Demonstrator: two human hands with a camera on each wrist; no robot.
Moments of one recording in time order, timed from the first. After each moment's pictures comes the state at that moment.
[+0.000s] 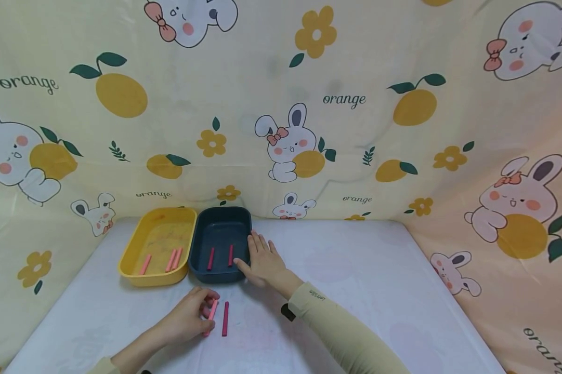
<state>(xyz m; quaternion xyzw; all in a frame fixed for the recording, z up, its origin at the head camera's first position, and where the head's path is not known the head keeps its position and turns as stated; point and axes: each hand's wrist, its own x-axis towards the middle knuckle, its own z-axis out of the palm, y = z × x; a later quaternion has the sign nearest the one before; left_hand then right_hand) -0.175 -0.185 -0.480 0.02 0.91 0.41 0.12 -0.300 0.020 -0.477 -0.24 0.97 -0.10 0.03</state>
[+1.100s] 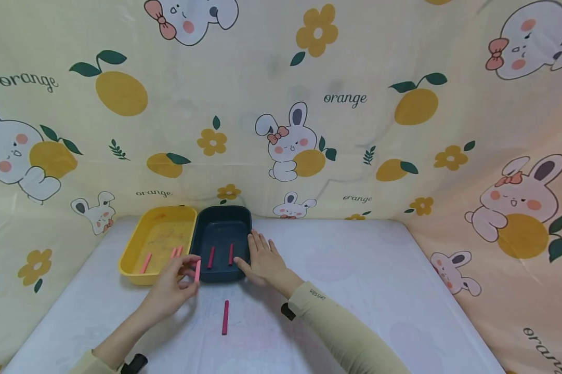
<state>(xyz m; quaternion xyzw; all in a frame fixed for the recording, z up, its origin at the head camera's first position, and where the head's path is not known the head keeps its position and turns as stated) -0.184 -0.216 -0.449 0.07 0.87 0.49 -0.06 -0.302 0.020 -0.481 -0.24 0.96 -0.10 0.04</state>
